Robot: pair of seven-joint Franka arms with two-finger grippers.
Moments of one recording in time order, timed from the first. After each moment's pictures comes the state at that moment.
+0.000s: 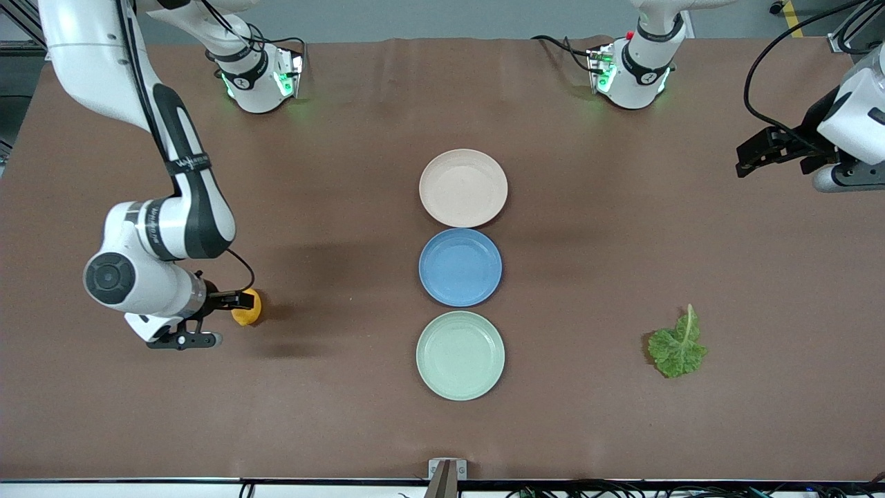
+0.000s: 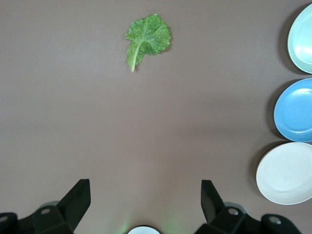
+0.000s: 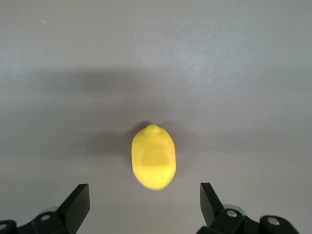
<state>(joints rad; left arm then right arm) 0.07 0.01 -0.17 -1.51 0.02 1.45 -0.14 0.18 0.52 -0.10 -1.60 0.03 2.01 0.06</state>
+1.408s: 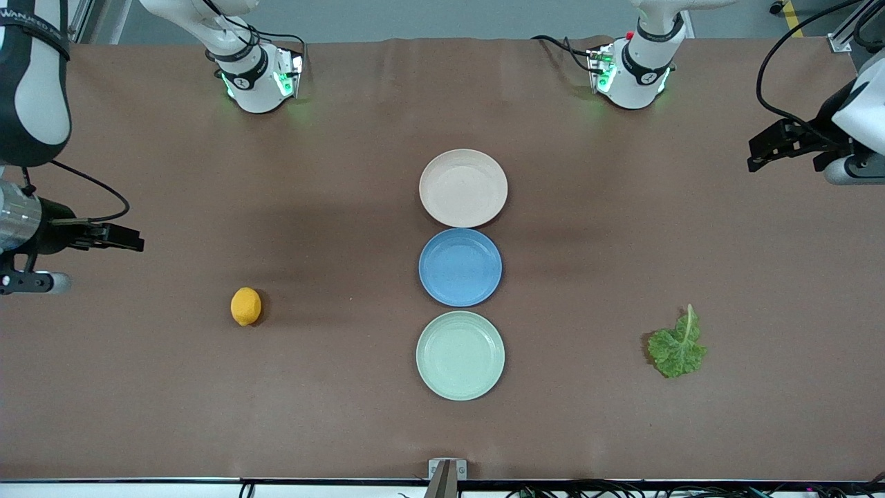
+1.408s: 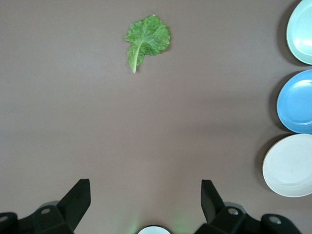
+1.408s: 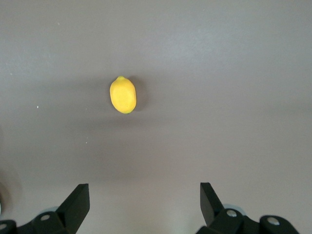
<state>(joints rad) 0.03 0.00 -0.13 -1.51 0.02 1.45 -0.06 0.04 0.28 -0.09 -1.40 0.03 1.53 -0.01</state>
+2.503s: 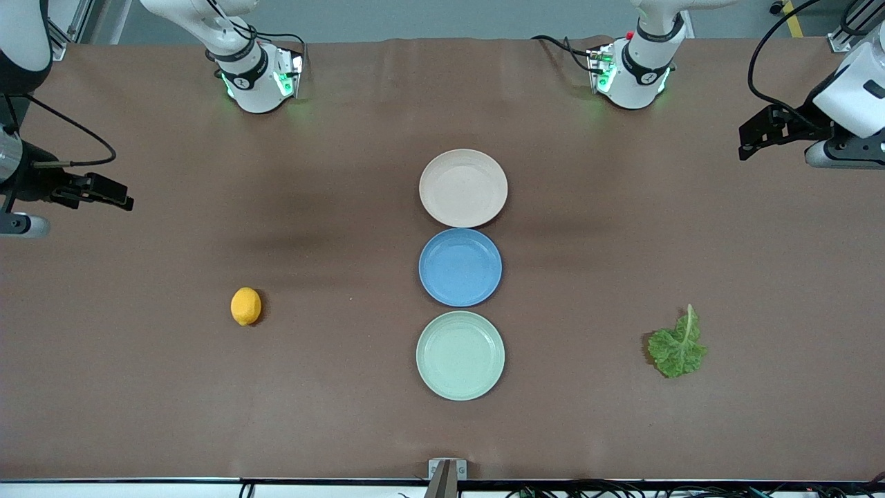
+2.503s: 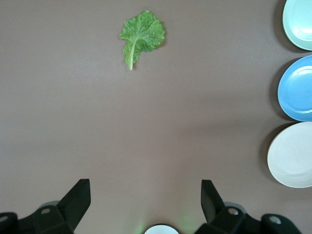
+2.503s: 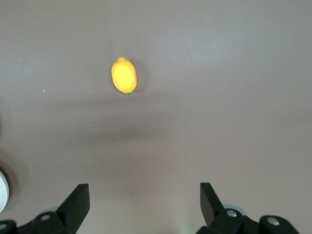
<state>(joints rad) 0.03 -0.07 -0.13 -1.60 0.02 1.49 -0.01 0.03 0.02 -0.09 -1.68 0.03 1.59 0.00</state>
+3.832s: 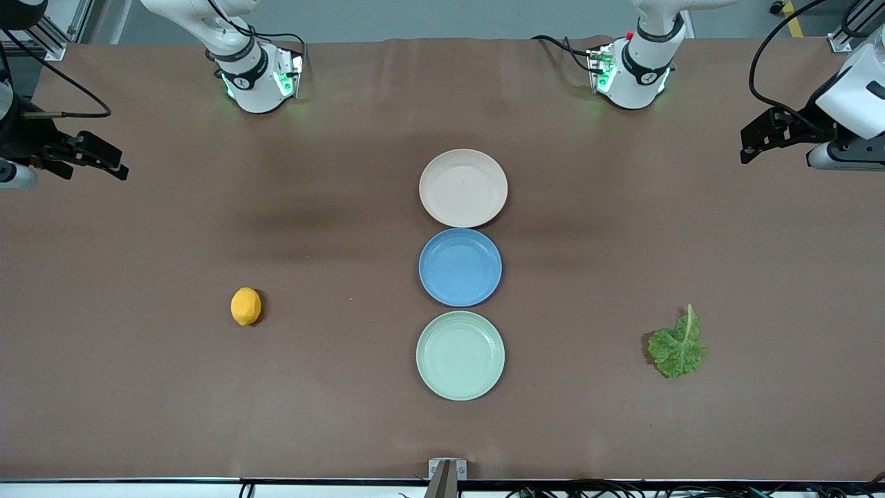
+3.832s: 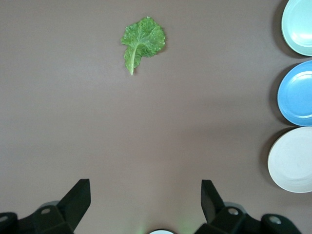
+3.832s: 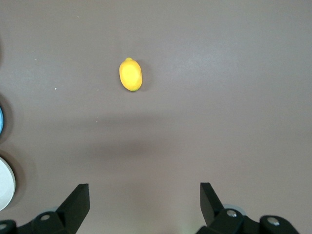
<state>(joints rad) 0.04 -0.07 -0.13 -1.61 0.02 1.51 -0.01 0.00 -0.14 -0.05 -1.79 0.03 1.62 0.00</state>
